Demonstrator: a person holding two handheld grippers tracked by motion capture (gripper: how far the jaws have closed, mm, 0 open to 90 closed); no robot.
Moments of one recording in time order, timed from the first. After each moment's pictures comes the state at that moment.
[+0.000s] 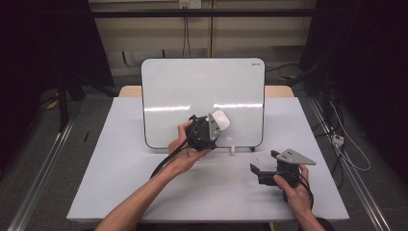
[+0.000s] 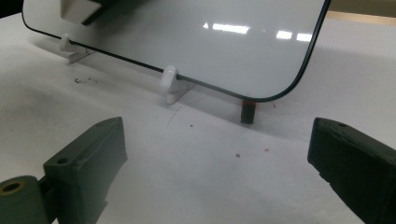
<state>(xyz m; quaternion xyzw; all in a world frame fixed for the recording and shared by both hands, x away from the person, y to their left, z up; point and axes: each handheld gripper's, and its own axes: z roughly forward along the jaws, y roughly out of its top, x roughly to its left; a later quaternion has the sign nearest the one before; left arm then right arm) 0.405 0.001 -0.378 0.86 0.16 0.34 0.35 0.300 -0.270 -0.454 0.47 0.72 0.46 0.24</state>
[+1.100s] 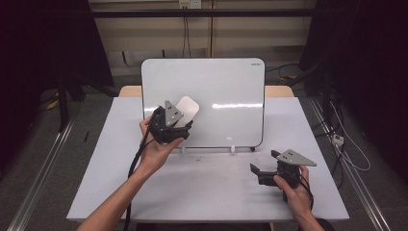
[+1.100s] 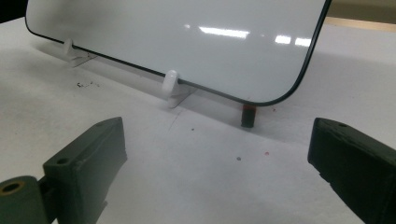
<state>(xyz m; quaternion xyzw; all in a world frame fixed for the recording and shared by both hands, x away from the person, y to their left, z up) 0.408 0.088 -0.347 0.81 0.28 0.32 0.41 0.298 -0.269 -0.453 0.47 0.71 0.47 0.25</state>
